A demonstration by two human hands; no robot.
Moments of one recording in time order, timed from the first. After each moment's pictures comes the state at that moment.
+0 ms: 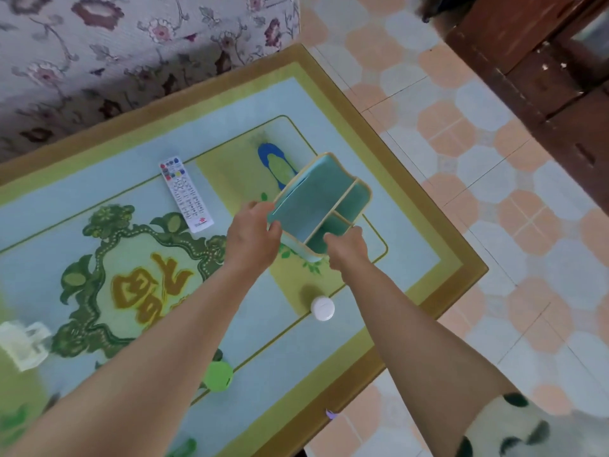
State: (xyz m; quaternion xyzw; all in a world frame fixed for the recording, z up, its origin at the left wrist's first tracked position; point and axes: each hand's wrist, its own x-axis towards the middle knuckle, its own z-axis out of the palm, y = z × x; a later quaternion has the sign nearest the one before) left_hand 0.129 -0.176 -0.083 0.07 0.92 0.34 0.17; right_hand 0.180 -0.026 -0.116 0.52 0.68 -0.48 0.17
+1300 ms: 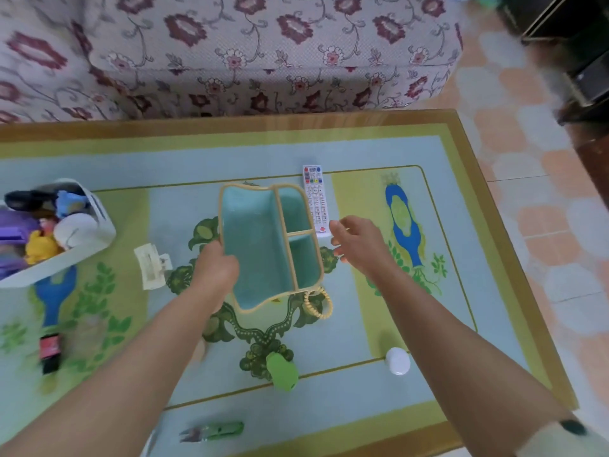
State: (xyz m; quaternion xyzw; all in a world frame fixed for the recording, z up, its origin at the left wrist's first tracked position) left_hand 0.148 -0.406 -0.096 -0.37 0.76 0.49 0.20; right_hand 0.096 -0.185 -0.086 0.13 0.87 -0.42 0.20
